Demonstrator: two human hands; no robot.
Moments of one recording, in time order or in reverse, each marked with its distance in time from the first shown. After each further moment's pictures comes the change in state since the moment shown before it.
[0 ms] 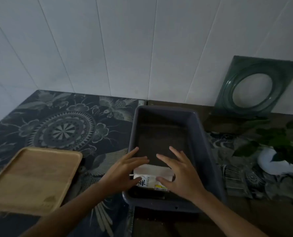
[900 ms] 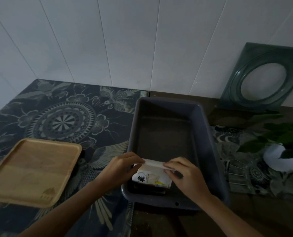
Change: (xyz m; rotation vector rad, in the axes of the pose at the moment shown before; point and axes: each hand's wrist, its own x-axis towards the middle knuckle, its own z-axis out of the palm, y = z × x) left_hand 0.003 0.004 0.000 -0.081 0.114 -0.023; right_hand -0.014 0.023 0.015 0.203 0.109 -0.021
